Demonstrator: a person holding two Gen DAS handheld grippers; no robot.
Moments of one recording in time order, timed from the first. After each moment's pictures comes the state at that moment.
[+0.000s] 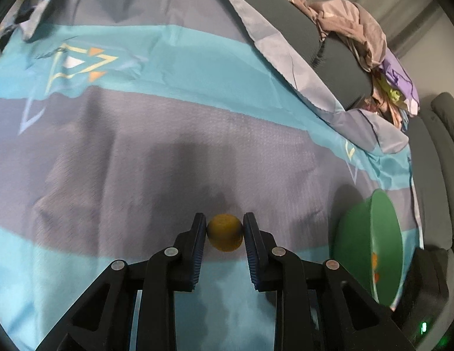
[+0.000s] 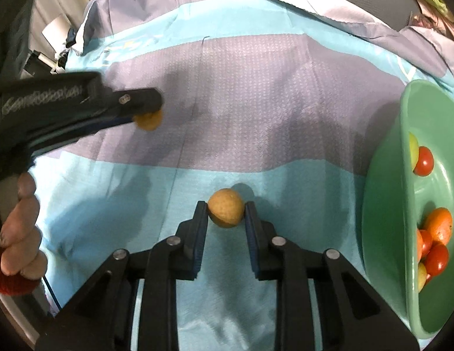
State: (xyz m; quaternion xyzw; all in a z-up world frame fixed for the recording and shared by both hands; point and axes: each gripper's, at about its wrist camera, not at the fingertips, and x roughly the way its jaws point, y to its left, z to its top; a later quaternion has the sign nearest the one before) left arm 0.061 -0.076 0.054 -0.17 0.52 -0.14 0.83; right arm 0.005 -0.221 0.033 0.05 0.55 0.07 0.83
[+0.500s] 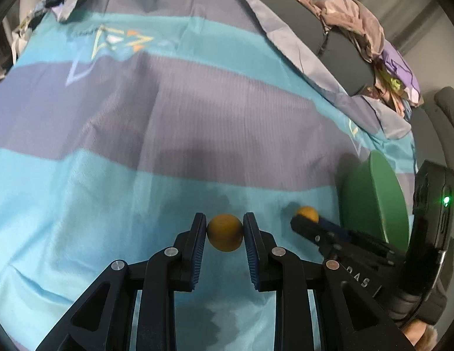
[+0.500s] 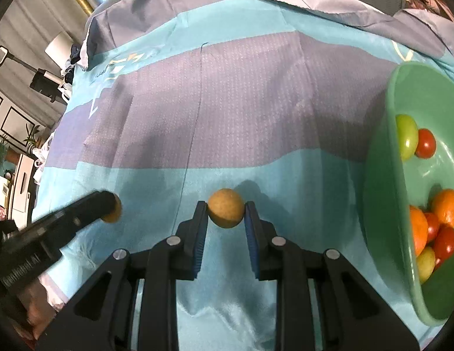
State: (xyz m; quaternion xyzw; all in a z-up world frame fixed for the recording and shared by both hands) left arm -0.009 -0.066 0.046 -0.16 0.52 -0.11 0.83; right arm -0.008 -0.230 0.038 0.09 0.55 0.07 0.83
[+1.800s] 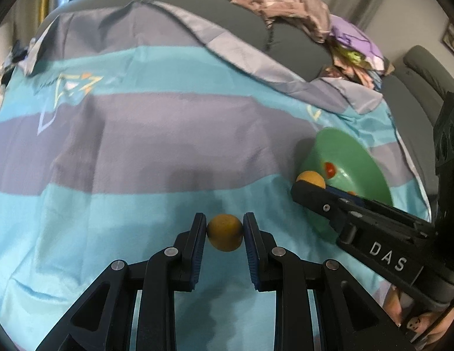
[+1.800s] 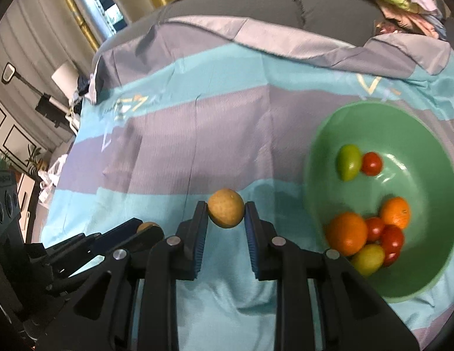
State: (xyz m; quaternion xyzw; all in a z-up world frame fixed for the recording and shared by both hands) left arm -0.028 -0.131 0.087 -0.08 0.47 -0.17 0.86; right arm -0.038 -0.263 0.106 0.11 0.47 0.05 0.88
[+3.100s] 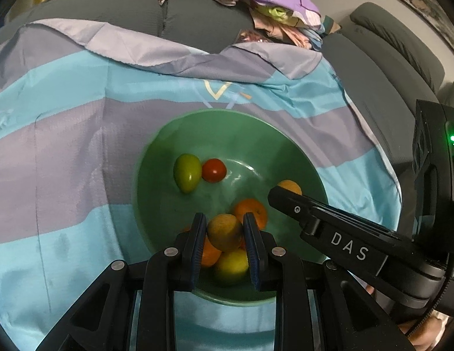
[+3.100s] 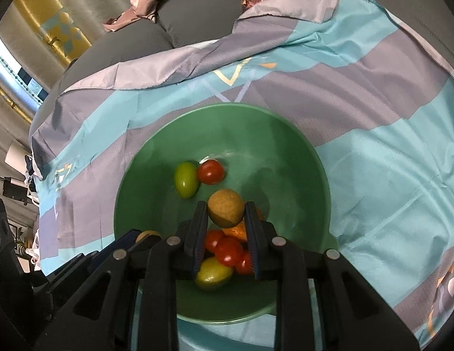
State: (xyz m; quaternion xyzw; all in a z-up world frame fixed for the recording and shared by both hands) left arm -0.009 -0.288 0.091 -0.04 0.50 -0.29 0.82; right arm -0.061 -0.421 0.100 0.22 0.47 -0.11 0.85
